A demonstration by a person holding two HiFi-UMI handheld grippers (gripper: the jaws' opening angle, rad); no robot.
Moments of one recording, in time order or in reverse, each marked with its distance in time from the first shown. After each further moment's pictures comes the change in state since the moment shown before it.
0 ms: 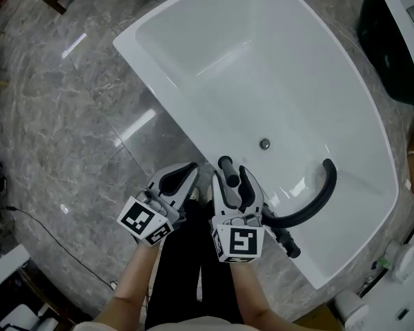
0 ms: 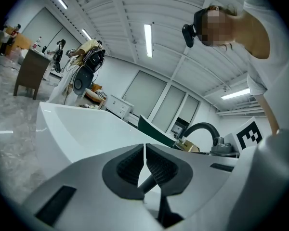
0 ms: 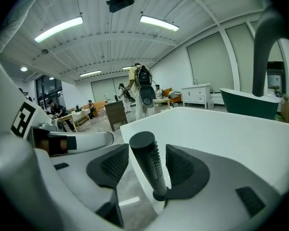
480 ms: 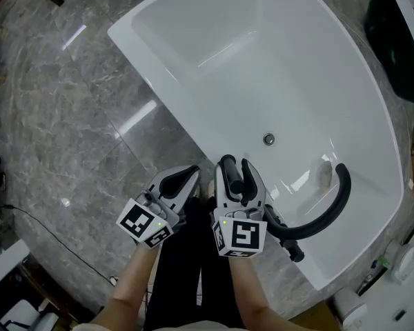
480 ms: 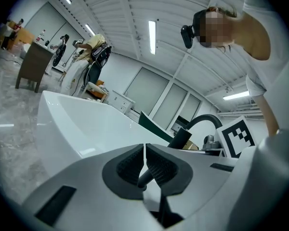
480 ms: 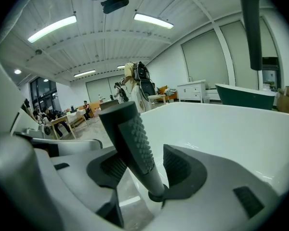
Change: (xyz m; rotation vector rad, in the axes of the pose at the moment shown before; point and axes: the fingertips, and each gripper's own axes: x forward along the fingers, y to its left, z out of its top) left arm 0.004 0.012 -0.036 -0.040 0.034 -0.001; right arm 0.029 -0.018 -0.029 0.043 0.011 -0.040
